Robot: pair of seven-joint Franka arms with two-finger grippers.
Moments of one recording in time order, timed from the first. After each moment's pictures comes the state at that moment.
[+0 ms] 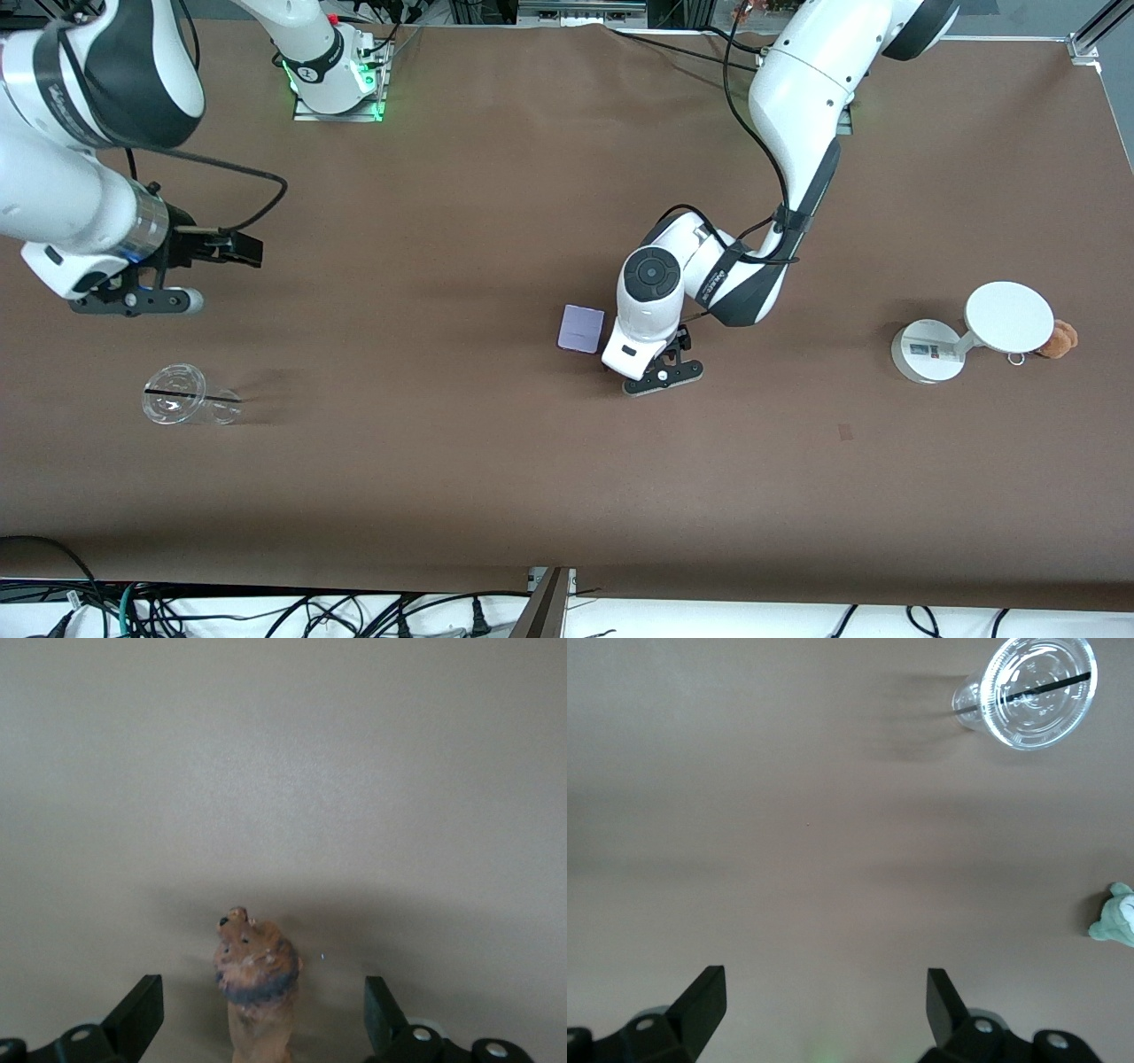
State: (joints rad) left arm -0.48 0.82 -0.12 -1.42 0.23 2.24 -0.98; right arm 0.19 0.21 -0.07 -1.59 -0.01 1.60 0.10
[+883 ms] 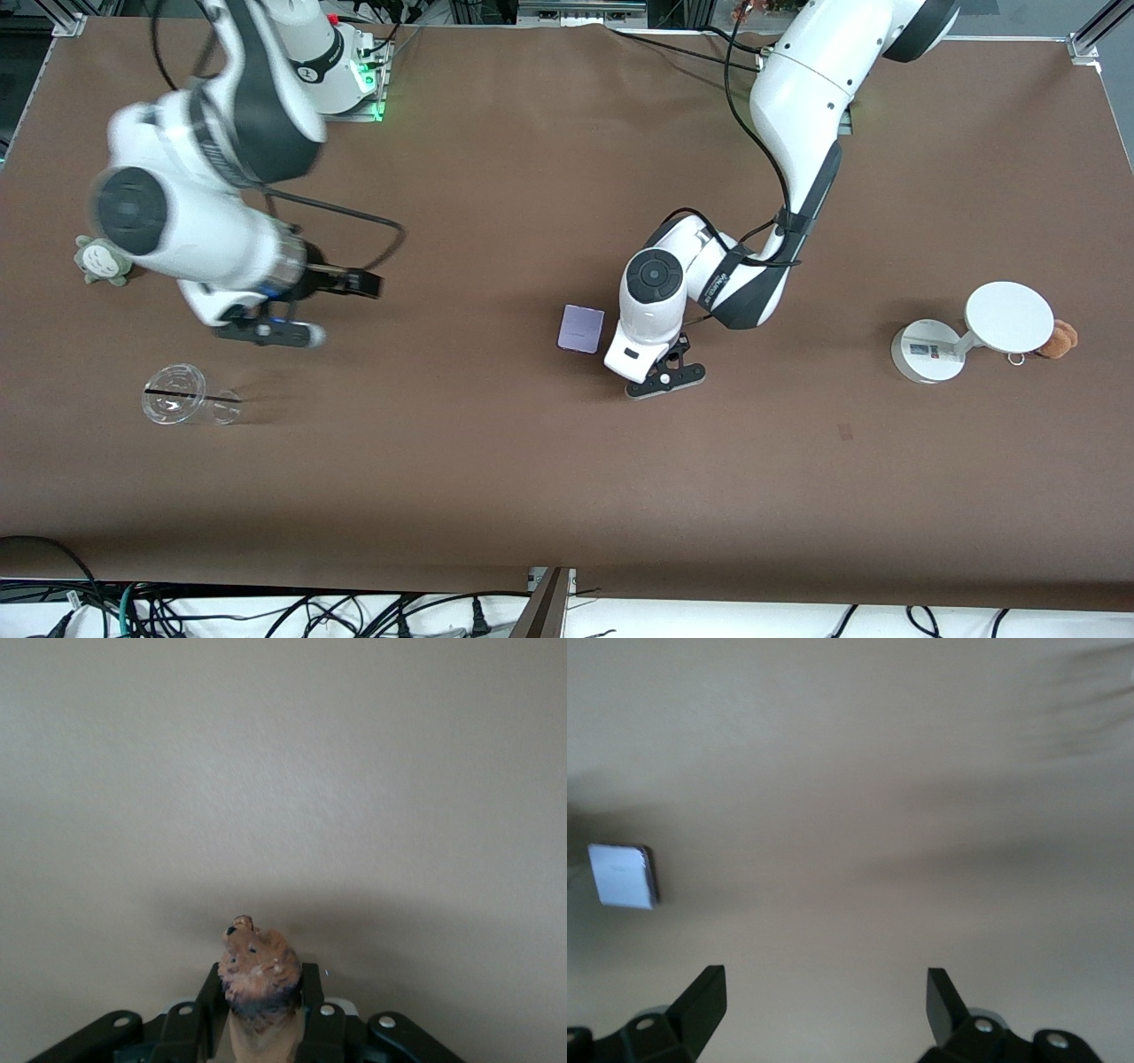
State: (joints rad) left arm -0.47 0.82 -0.11 -1.41 0.24 2.25 -0.98; right arm 0.39 0.37 -0.06 -1.53 0.16 1.78 0.46
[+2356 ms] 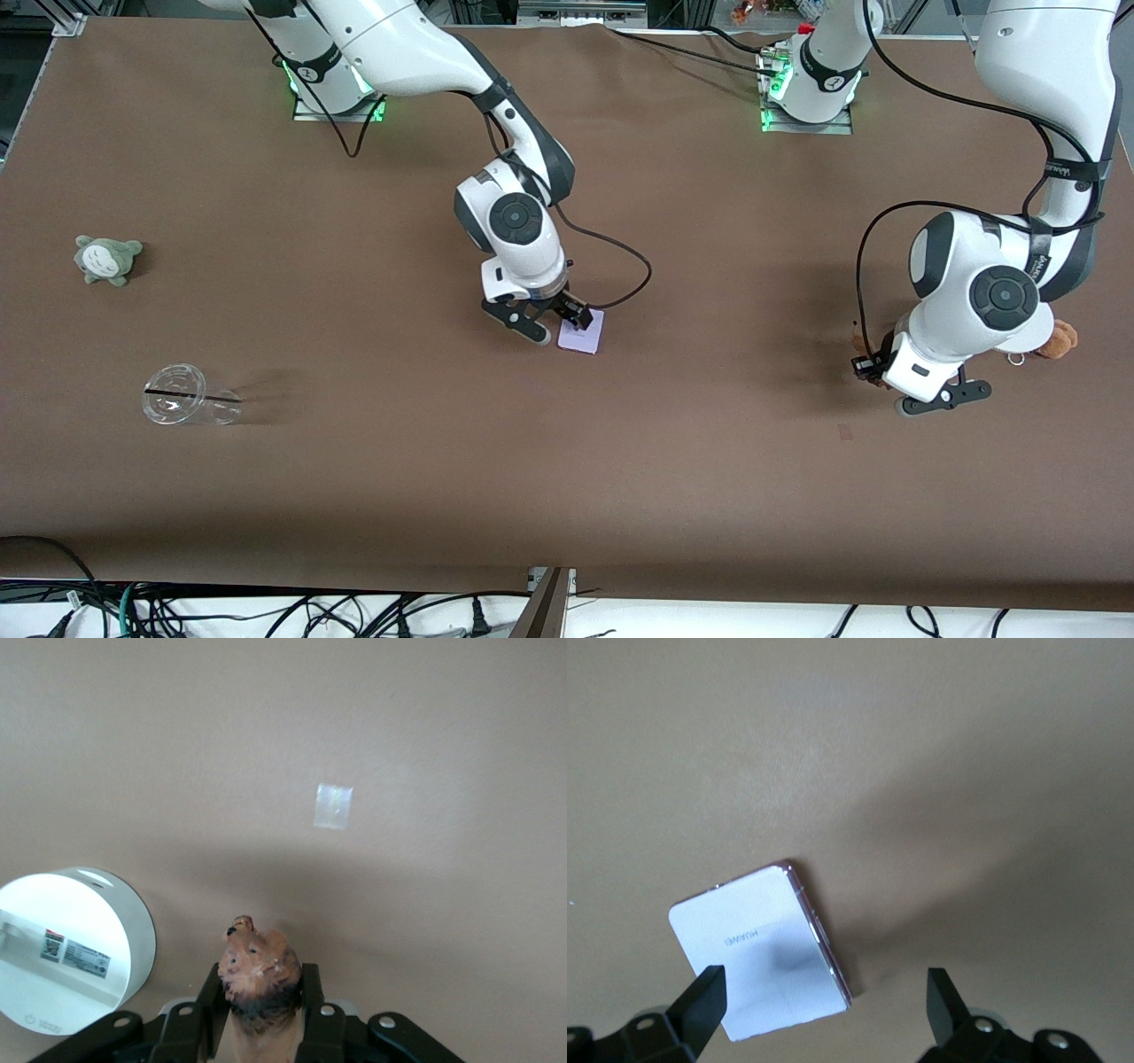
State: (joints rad) left arm 0.08 0.46 -0.11 -1.87 0.17 2.32 -0.39; right arm 0.80 0.79 -0.06 -1.52 0.13 2.43 1.25
